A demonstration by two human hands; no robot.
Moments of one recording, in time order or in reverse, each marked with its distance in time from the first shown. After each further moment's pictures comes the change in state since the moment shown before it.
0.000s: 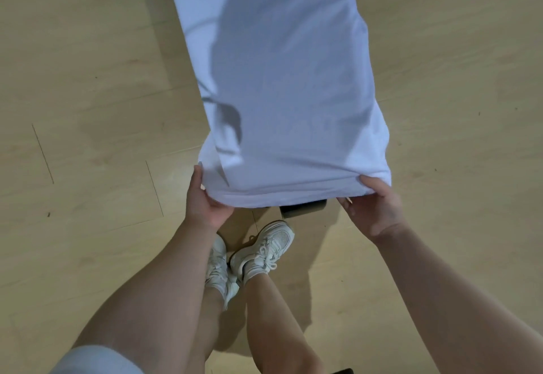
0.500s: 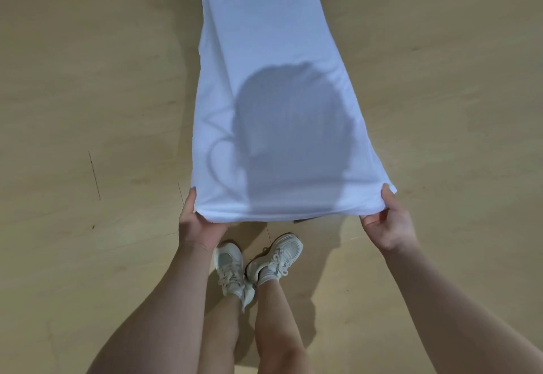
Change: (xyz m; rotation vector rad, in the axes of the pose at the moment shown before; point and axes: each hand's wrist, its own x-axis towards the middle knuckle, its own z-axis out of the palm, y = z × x) left_hand -0.134 0.040 0.014 -0.133 -0.073 0.150; right_hand -0.105 -0.027 0.054 0.328 0.202 -0.108
